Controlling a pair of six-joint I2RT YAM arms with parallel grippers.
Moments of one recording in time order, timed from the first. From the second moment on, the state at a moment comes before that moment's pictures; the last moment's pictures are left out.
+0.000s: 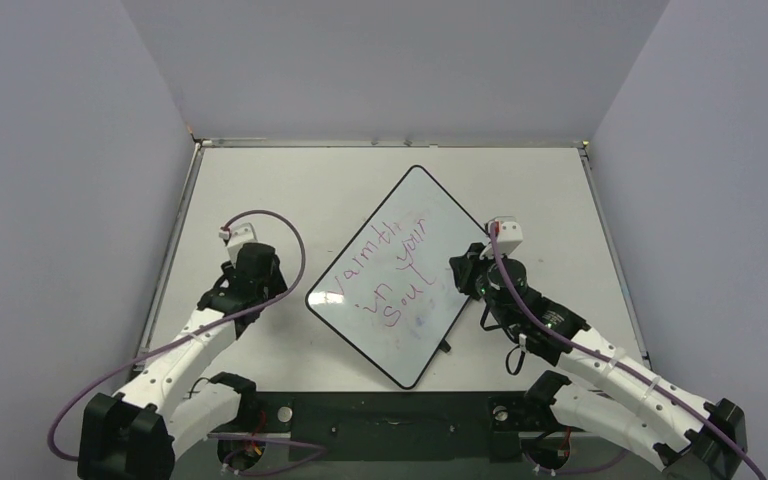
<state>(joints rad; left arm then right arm) -0.35 0.94 0.57 -0.41 -0.47 -0.56 0.76 0.82 0.60 -0.15 0.38 0.45</state>
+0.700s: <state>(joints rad) -0.27 1.24 0.58 -0.29 -0.28 -0.72 0.74 0.75 0.58 -0.15 0.36 0.45</state>
